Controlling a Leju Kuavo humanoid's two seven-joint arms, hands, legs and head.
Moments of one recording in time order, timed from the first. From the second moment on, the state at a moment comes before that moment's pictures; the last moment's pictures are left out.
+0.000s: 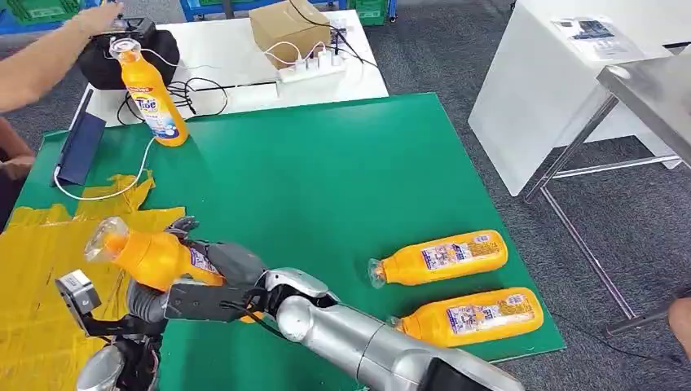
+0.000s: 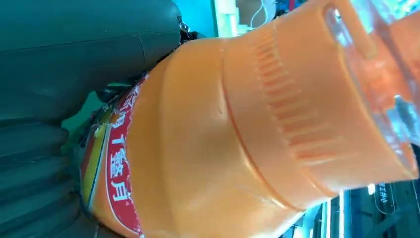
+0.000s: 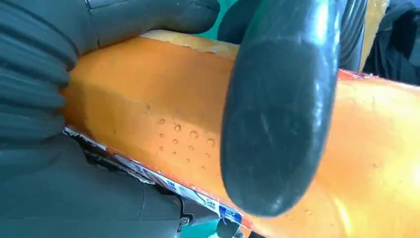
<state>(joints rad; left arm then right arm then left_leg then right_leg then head) -0.04 -0.04 -0.01 -1.41 0.15 -0.46 -0.49 -0.61 0.34 1.03 -0.65 0.32 0.00 -0.18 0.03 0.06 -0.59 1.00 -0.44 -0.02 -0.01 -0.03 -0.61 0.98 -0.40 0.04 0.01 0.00</state>
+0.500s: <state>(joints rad) -0.04 -0.04 -0.01 -1.46 -0.02 -0.34 -0.54 -0.60 0.33 1.00 -0.67 0.38 -0.07 -0.17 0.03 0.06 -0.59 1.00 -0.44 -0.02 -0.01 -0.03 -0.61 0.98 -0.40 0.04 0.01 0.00</state>
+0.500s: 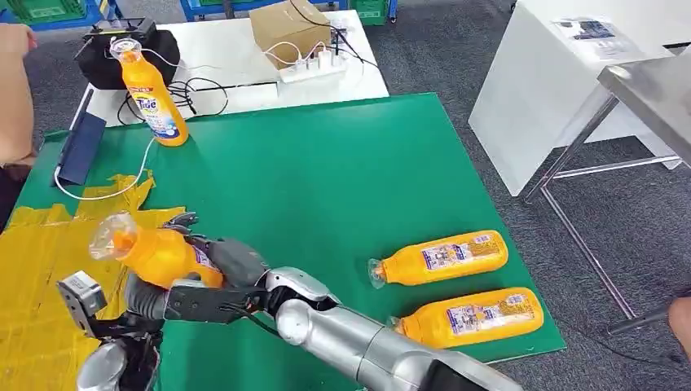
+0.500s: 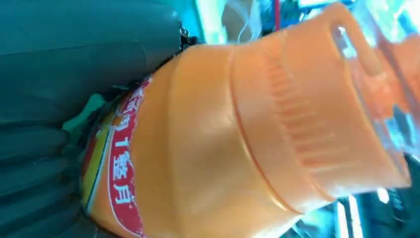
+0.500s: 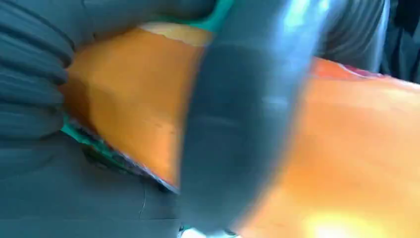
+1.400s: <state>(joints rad) 0.04 -0.02 0.07 -1.58 -1.38 0.64 -0.32 -0.25 -0.03 0.57 -1.30 0.65 -0.09 -0.23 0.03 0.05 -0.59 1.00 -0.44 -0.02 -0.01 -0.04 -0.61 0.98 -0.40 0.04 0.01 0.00</state>
